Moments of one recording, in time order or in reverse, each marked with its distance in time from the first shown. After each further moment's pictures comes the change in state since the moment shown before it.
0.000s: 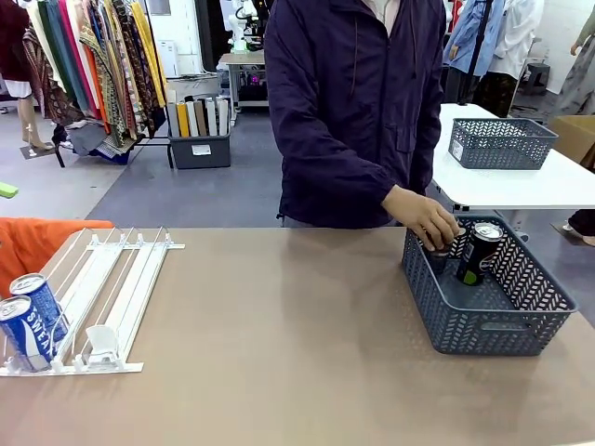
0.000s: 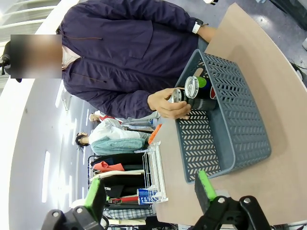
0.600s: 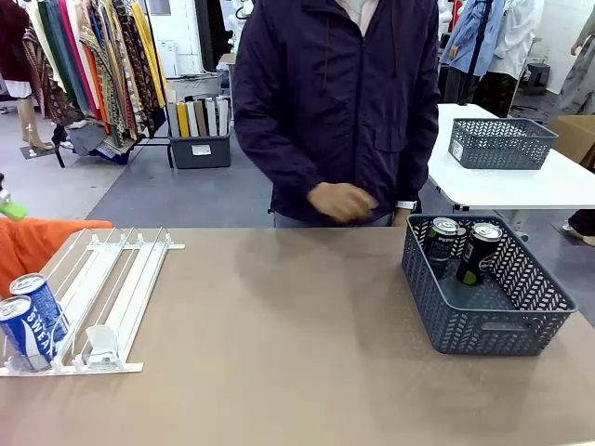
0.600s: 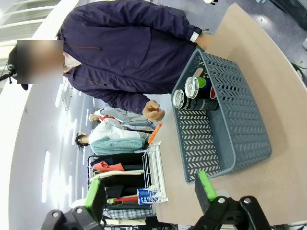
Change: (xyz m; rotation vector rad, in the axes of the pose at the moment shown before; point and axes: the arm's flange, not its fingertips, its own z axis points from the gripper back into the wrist) left arm -0.017 -0.044 -0.017 0.401 0.009 -0.156; right arm 0.000 0.000 0.000 0.000 0.000 0.000
